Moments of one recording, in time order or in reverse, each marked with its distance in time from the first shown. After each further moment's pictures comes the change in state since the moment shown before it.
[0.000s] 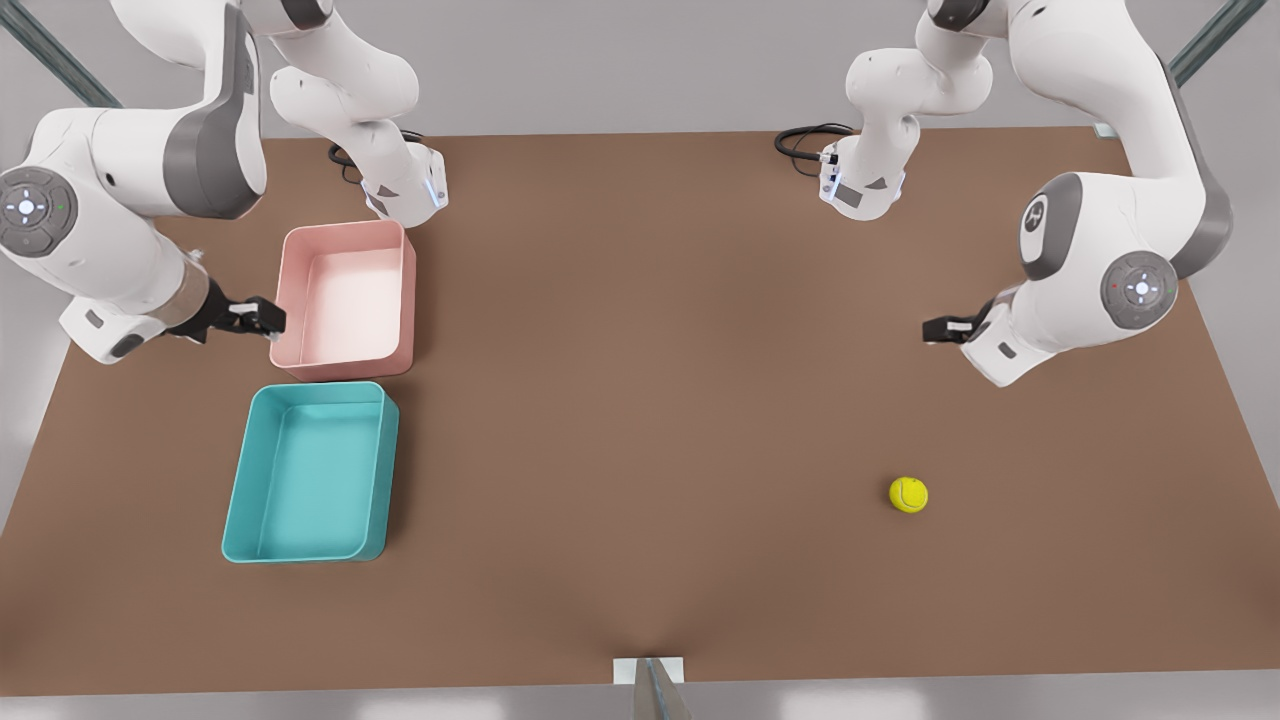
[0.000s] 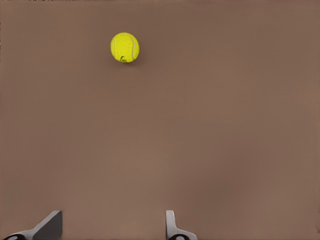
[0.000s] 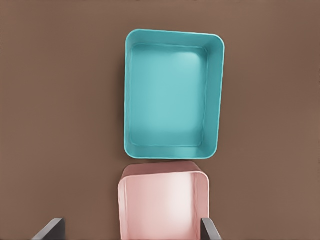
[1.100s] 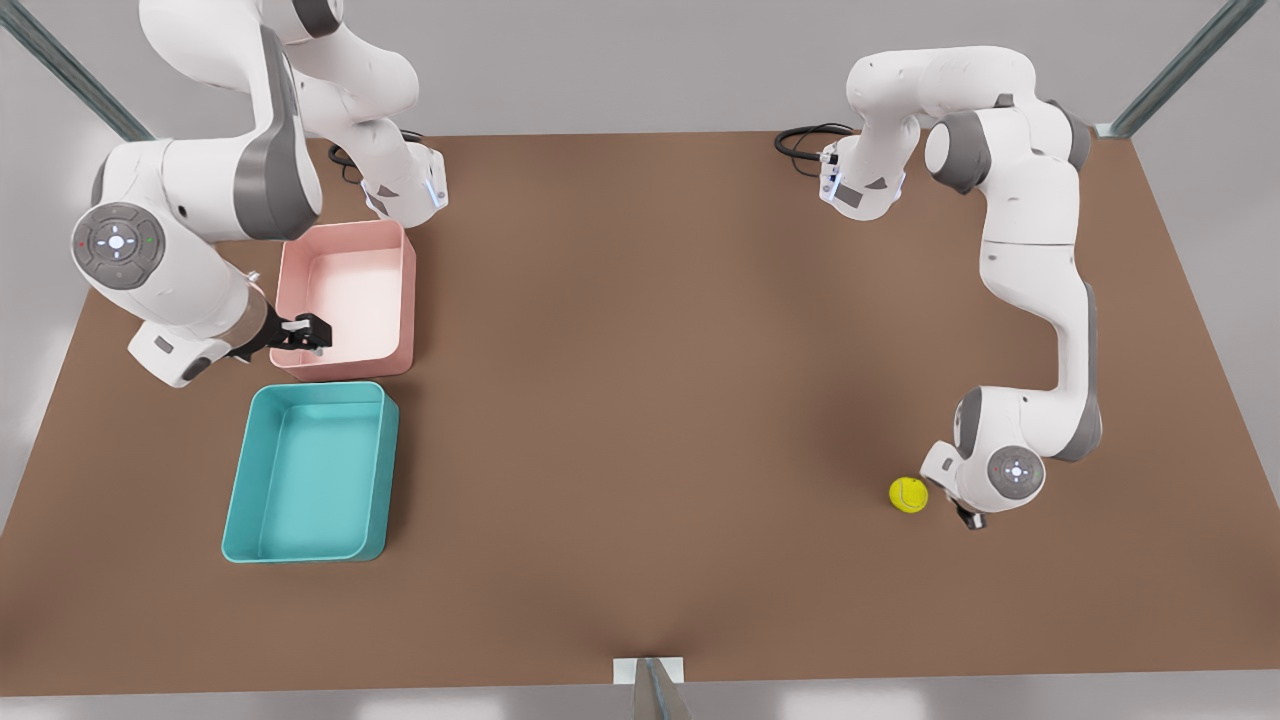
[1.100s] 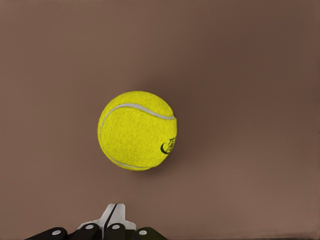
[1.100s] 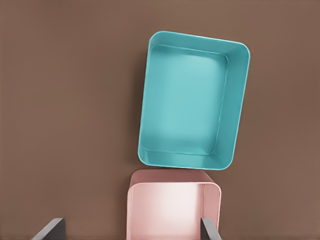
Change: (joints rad) left arm 0.131 0.617 -0.028 0.068 0.309 0.715 1.327; right arm 0.079 0.048 0.000 -0.004 -0.007 0.025 0.006
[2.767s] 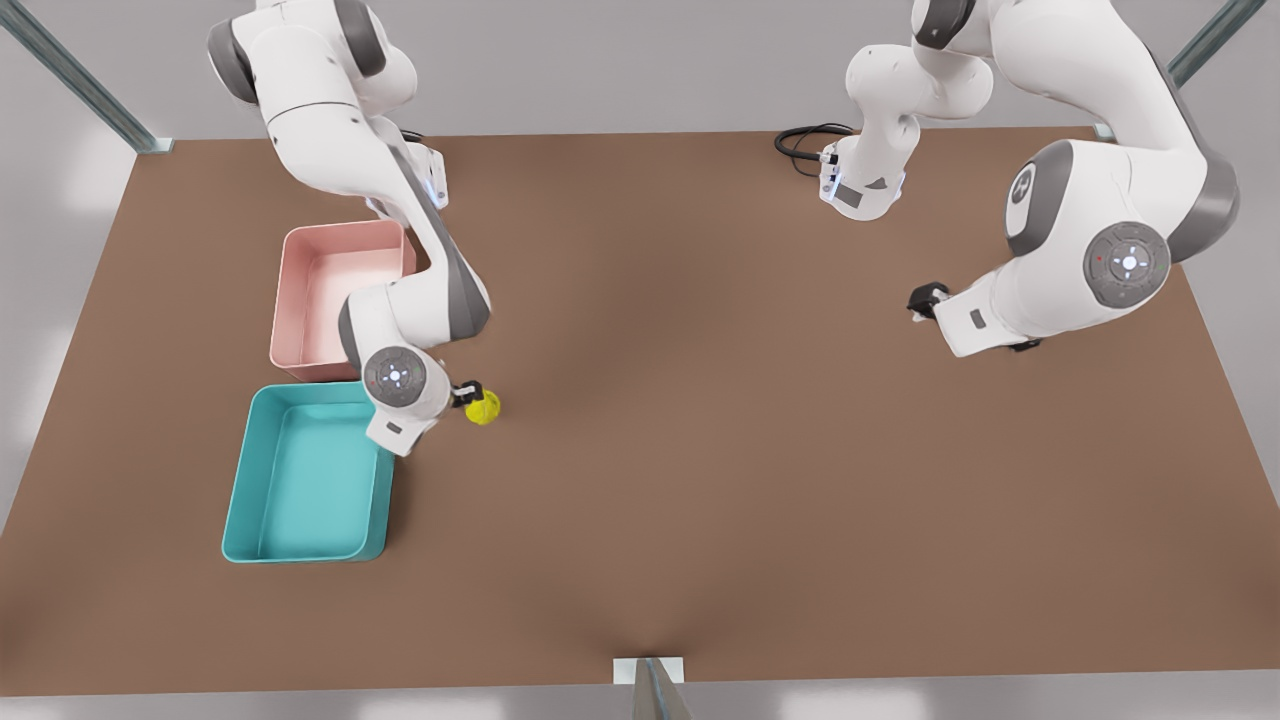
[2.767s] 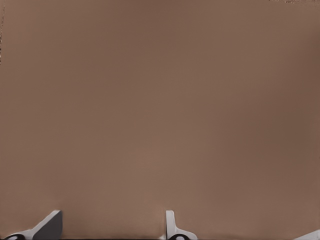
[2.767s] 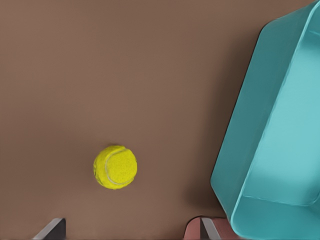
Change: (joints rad) left arm -0.288 -0.534 0.128 0.183 -0.328 -0.899 -1.047; right arm 0.203 0.188 0.000 -0.347 0.062 0.438 0.104
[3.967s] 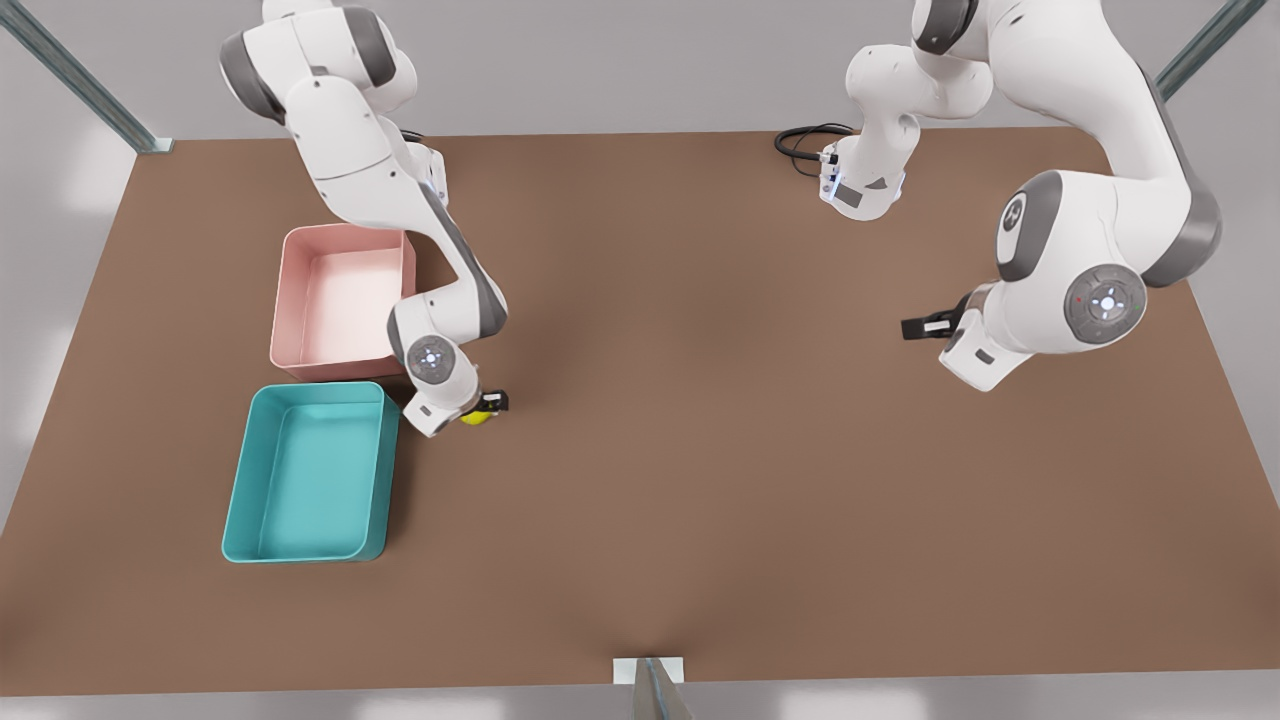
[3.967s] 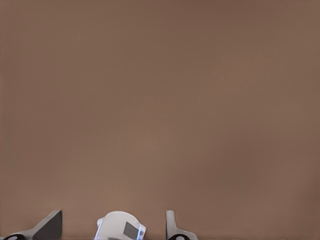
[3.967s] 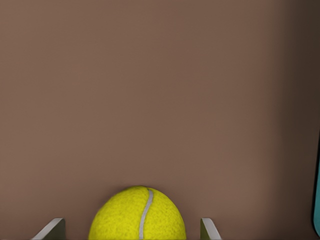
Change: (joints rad) left arm 0.010 0.019 0.000 -0.046 0.000 -0.035 -0.501; right arm 0.020 0.085 0.017 -0.366 0.028 0.593 0.220
